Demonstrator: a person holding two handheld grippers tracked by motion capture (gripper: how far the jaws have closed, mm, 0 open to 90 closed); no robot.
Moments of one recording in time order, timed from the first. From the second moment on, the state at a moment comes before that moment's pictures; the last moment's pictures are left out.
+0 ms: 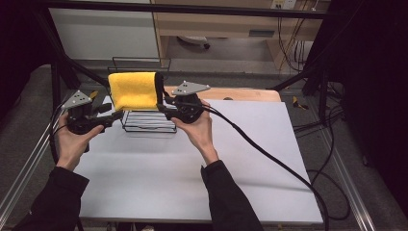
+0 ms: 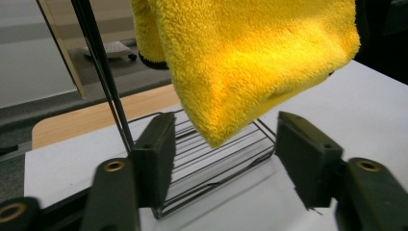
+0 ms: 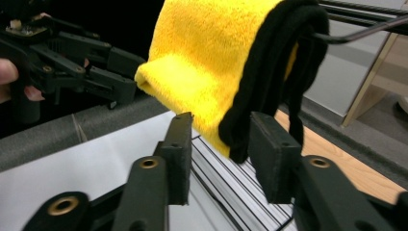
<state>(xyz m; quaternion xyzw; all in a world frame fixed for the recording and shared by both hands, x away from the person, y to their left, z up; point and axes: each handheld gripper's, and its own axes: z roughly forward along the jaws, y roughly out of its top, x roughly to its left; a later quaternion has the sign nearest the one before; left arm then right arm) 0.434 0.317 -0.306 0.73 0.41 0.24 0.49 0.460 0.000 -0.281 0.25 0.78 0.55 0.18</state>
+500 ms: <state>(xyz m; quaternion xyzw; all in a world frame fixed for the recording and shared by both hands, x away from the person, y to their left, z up) 0.413 0.295 -0.350 0.76 0.40 0.22 0.46 0.437 -0.060 -0.313 0.29 0.78 0.52 0.16</state>
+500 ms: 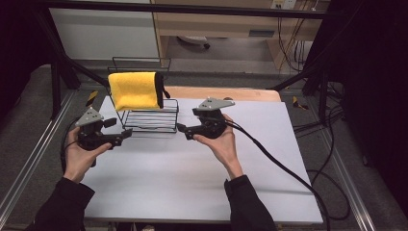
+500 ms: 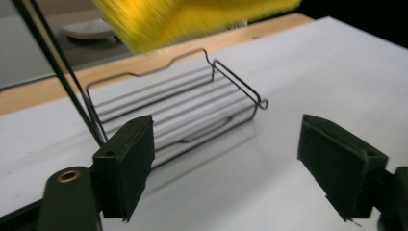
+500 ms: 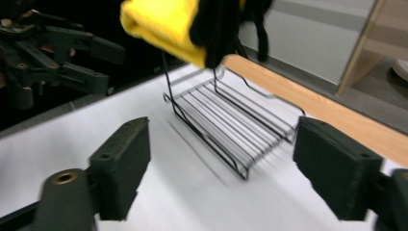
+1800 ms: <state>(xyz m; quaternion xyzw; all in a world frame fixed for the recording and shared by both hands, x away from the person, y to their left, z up) 0.368 0.277 -0.438 0.80 0.37 0.16 0.43 0.362 -0.257 -0.437 0.41 0.77 0.47 0.14</state>
